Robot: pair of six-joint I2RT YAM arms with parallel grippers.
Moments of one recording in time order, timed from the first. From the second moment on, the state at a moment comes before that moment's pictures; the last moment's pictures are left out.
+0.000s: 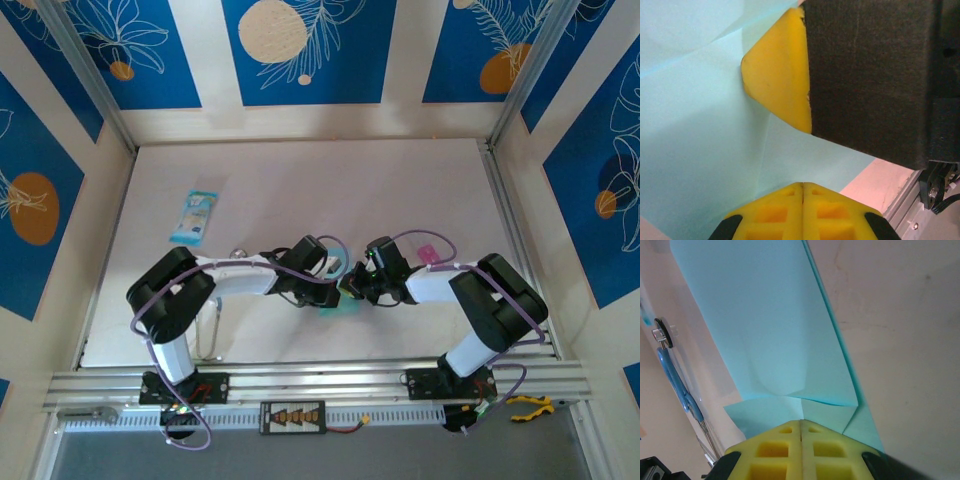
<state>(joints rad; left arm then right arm) -0.87 1.78 0.95 -0.20 0.49 -0.64 0.55 1.58 0.51 0.17 -0.45 1.15</state>
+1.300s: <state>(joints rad) -0.87 1.71 0.77 -0.08 0.48 -0.73 0.55 1.58 0.52 0.16 -0.45 1.15</state>
